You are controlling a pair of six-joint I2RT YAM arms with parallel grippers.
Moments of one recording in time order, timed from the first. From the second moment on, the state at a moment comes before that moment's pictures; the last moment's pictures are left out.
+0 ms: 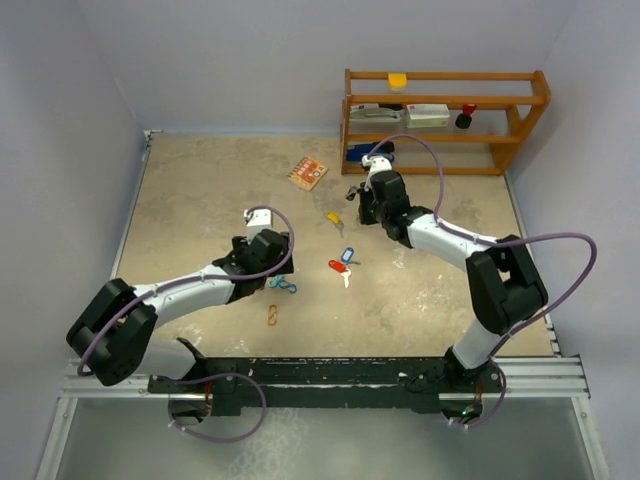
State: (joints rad) left arm -0.69 1.36 0.64 -0.08 -0.51 -0.63; right arm 0.49 1.68 1.05 0.01 0.12 0.21
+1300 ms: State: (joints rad) left arm -0.85 1.32 0.61 -0.27 -0.60 -0.73; right arm 0.49 1.65 1.03 0.01 0.12 0.21
